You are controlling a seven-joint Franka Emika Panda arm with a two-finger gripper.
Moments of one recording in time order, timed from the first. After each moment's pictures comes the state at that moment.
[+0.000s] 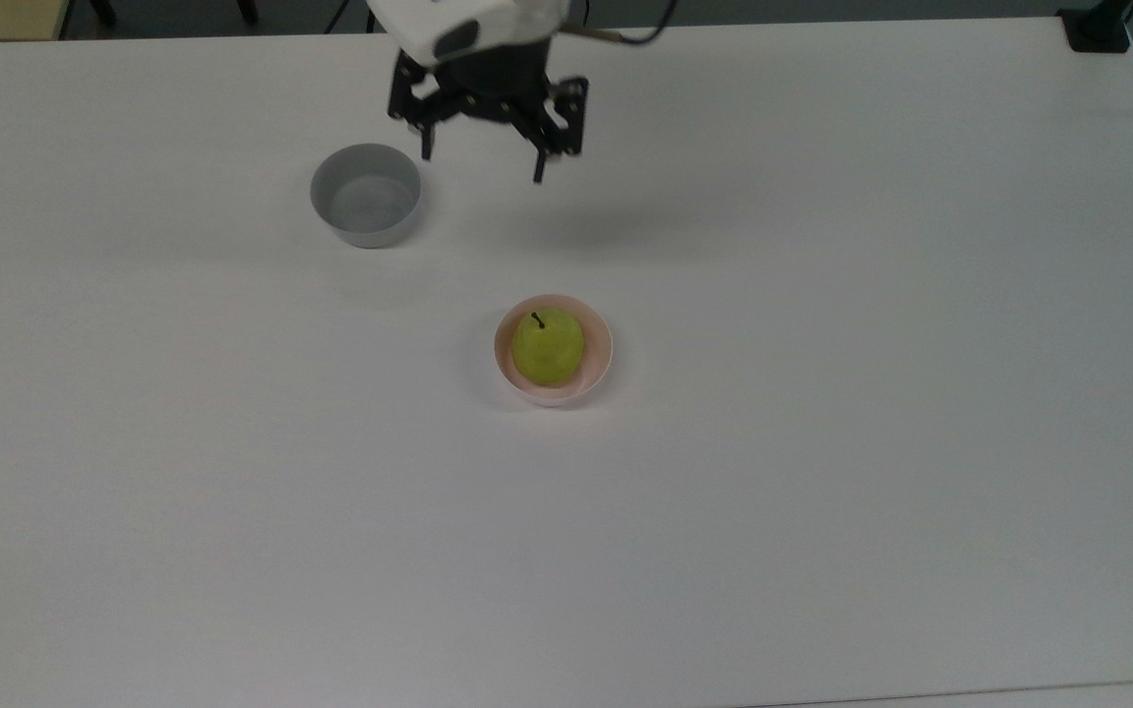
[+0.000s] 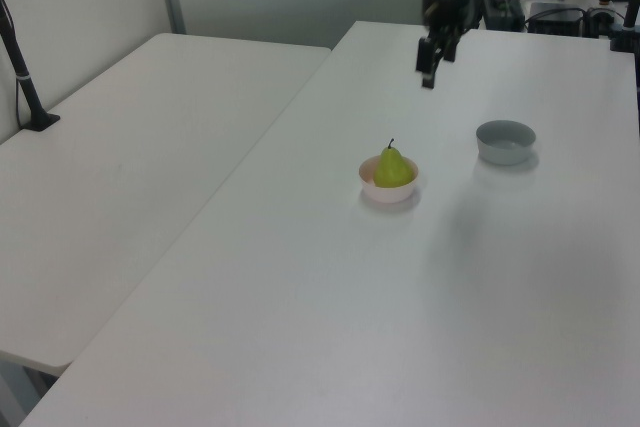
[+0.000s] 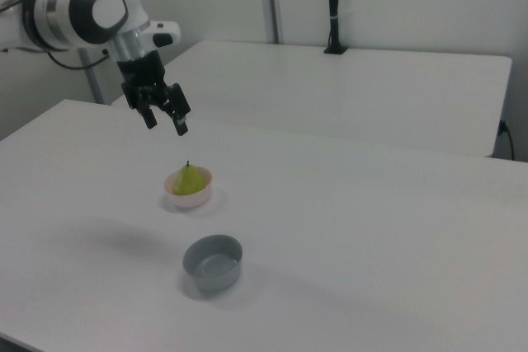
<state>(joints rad) -0.10 0.08 0.23 -1.71 -0.16 1.84 0.28</state>
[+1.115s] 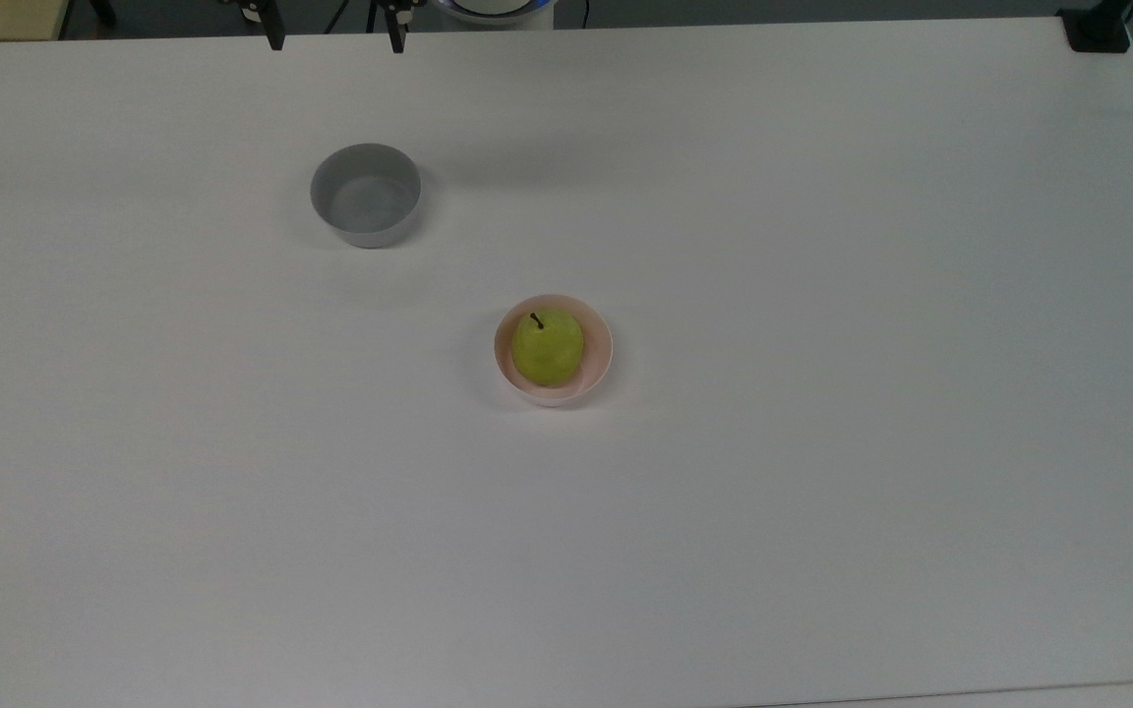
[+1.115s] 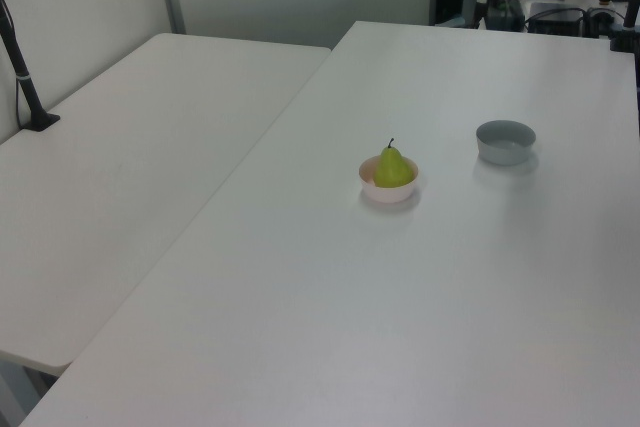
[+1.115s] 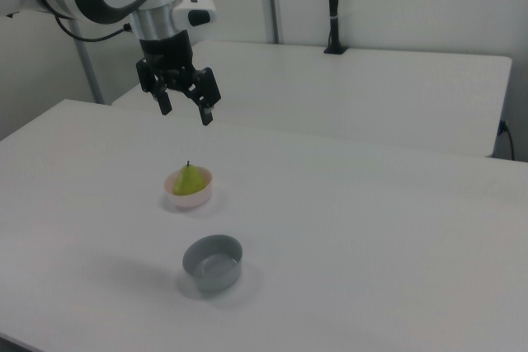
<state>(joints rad) -0.10 -0.06 -0.03 -1.70 0.03 1.73 -0.11</state>
